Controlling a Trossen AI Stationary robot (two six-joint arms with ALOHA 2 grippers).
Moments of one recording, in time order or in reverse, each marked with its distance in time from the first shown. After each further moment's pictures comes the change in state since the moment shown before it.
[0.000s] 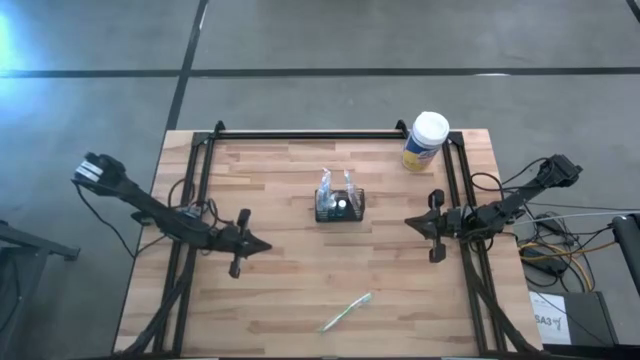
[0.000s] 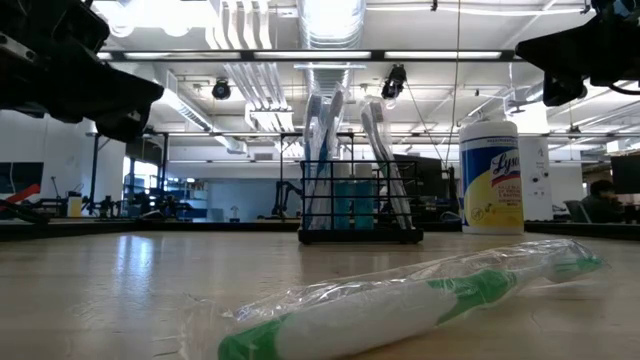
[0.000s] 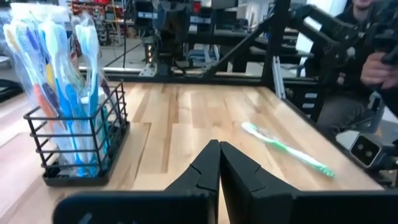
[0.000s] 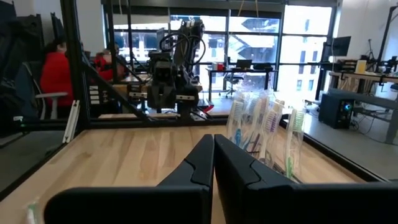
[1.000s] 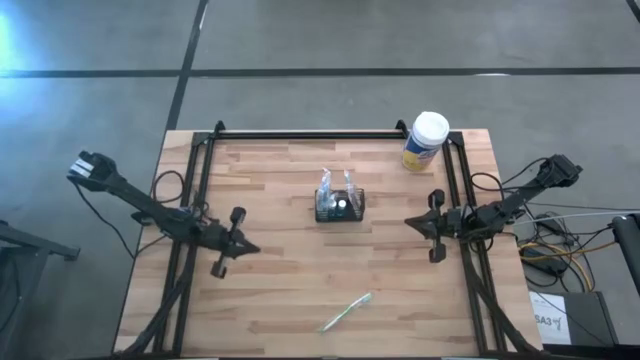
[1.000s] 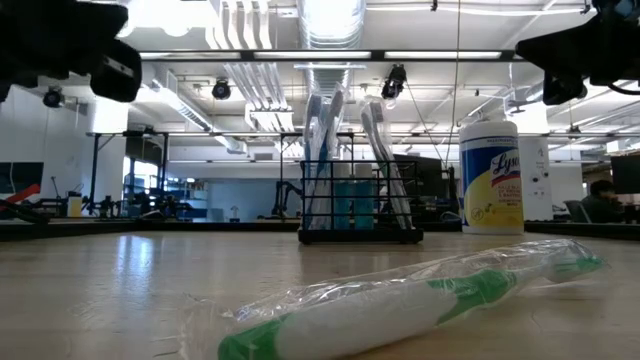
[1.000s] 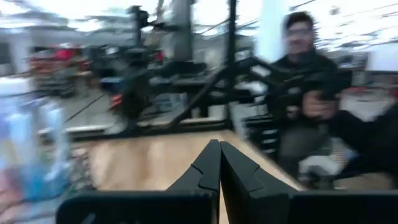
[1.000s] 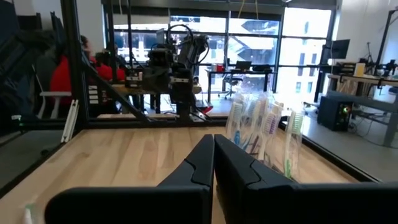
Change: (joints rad) left arm 0.000 -0.251 -0.026 -0.024 0.156 0.130; right arm 0.000 0.000 0.000 0.005 0.000 -0.016
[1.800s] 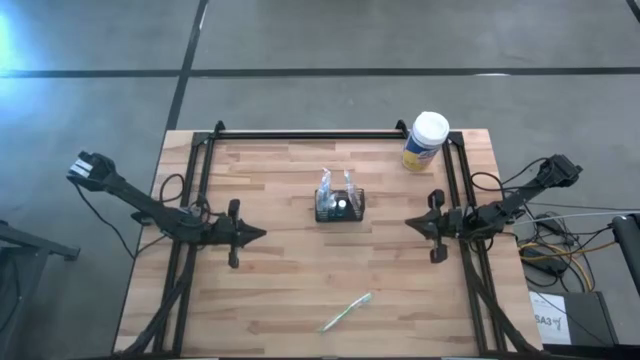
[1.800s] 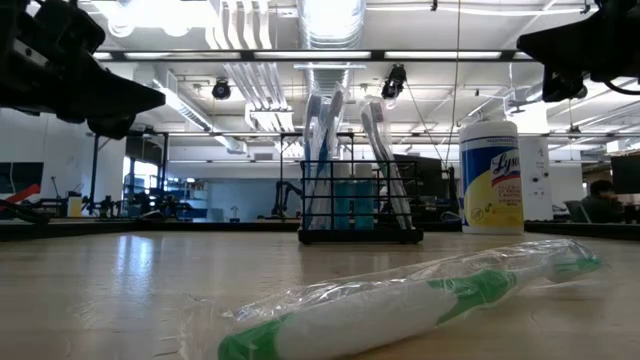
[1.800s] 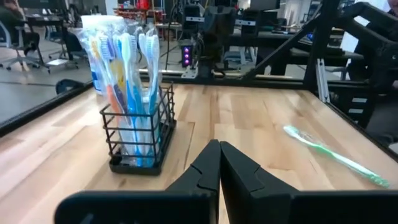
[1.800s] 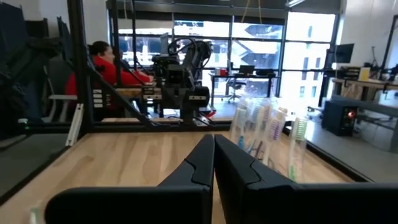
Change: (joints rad) left arm 0.002 -0.035 0.001 -0.258 -0.317 -0.117; right arm 0.000 0.000 0.000 0.021 -0.020 -0.009
